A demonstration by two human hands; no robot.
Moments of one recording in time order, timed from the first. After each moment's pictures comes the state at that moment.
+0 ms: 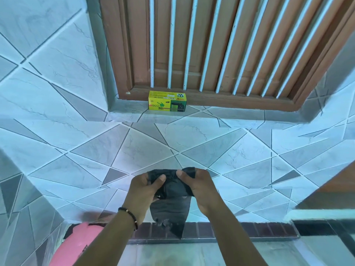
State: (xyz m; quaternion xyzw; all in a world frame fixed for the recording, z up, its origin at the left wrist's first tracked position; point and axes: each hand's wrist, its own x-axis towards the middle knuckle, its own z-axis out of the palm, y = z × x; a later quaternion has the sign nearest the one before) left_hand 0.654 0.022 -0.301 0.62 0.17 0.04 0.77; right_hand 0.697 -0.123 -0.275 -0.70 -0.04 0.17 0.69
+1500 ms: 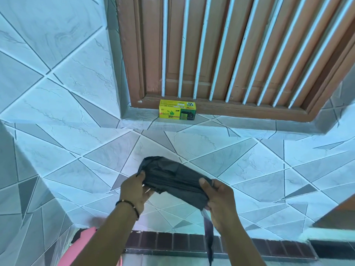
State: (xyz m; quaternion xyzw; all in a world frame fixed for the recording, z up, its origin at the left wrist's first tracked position) left_hand 0.672 0.053 -0.299 0.43 0.35 0.11 0.83; right_hand 0.690 -0.141 -0.280 -0.65 0.05 0.10 0.75
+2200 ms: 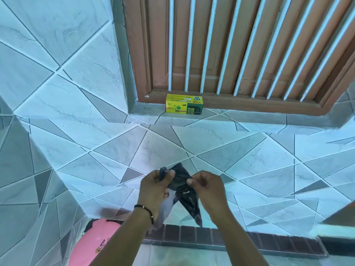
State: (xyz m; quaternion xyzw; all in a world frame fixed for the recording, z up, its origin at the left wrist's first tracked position) left_hand 0.656 0.024 -0.299 0.59 0.27 0.12 0.75; right_hand 0.690 -0.114 -0.282 -0.84 -0.08 0.04 0.53
